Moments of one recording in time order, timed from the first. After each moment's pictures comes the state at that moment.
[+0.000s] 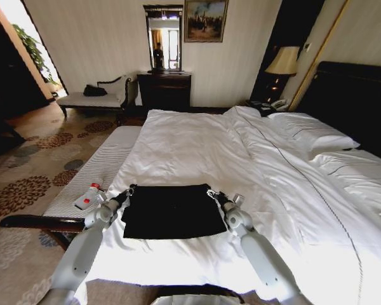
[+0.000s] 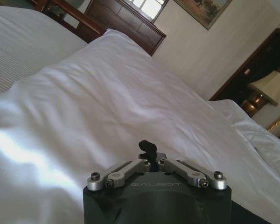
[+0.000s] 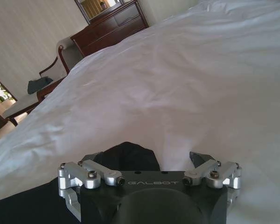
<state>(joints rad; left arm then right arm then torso) 0.93 -1.09 -0.48 -1.32 -1.01 0.32 0.23 -0.92 1.22 0.21 1.48 0.91 -0.24 0.20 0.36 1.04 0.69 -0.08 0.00</state>
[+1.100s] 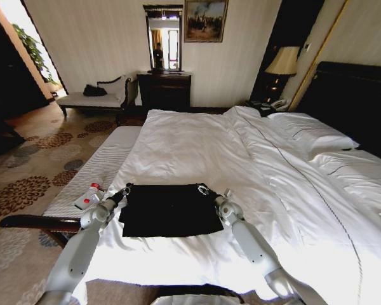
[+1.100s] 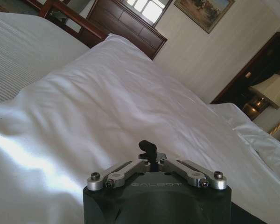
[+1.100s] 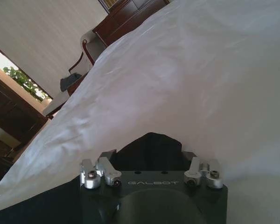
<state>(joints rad) 0.94 -1.08 -0.49 -1.34 -1.02 0.32 0.22 -0.80 1.27 0.17 1.28 1.01 -0.25 0.01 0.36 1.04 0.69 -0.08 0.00</state>
